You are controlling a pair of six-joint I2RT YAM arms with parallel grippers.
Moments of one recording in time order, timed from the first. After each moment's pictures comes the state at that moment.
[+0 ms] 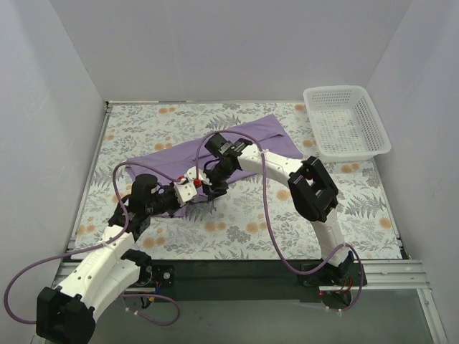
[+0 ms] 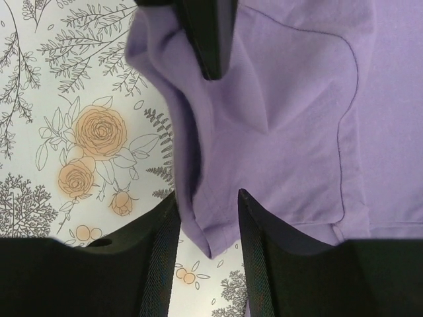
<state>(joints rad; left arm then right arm) -0.35 0.78 0.47 -0.27 0.55 0.65 0.86 2.12 1.71 -0.81 -0.74 -1.17</state>
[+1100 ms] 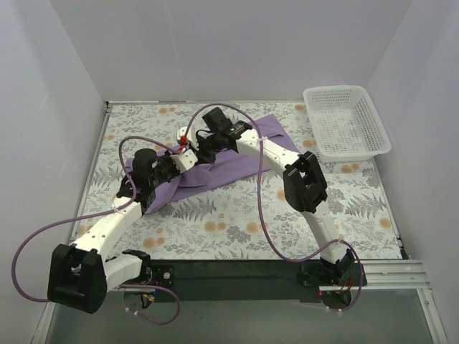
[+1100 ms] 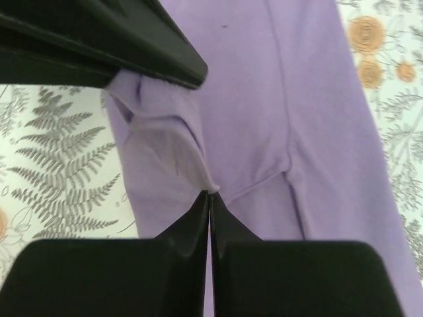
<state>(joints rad) -0.27 1.10 0.62 0.08 0.27 0.77 0.79 2.28 2.05 -0.63 -0.67 -0.70</state>
